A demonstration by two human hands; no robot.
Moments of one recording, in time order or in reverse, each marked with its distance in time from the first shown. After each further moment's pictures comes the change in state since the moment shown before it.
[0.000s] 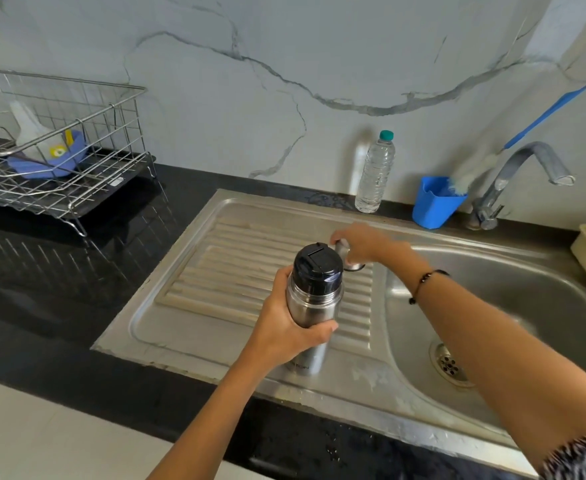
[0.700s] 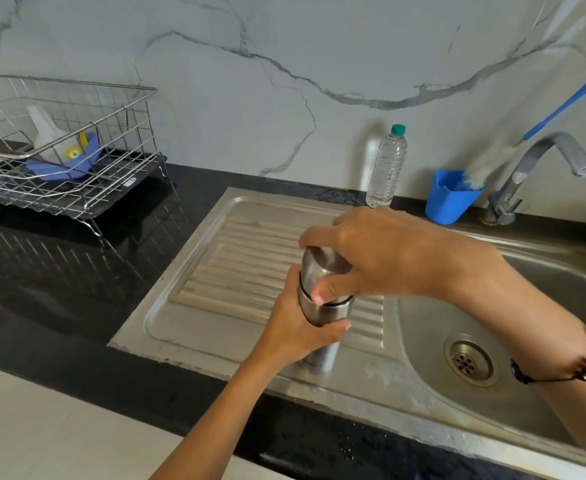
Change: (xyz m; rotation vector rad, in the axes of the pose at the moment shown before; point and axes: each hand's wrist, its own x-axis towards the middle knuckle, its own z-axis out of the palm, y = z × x) left_hand 0.004 -0.009 -0.001 0.017 -0.002 0.015; right_hand -0.143 -0.097 -0.078 -0.193 0.150 -0.392
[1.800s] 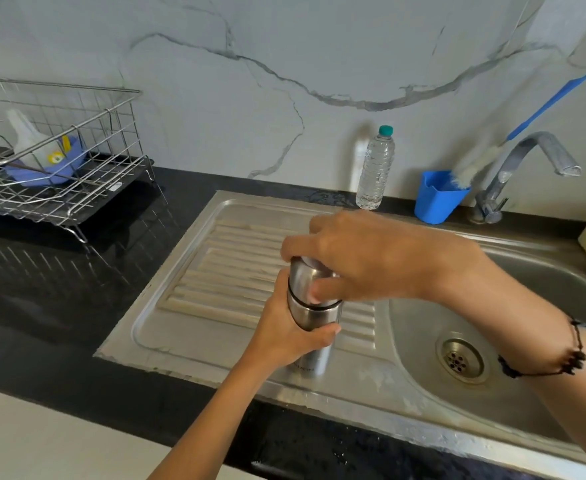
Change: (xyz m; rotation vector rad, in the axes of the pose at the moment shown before) left_hand 0.002 -0.001 0.000 0.009 -0.001 0.009; right_hand 0.001 -0.003 -0.007 0.023 -0.097 -0.089
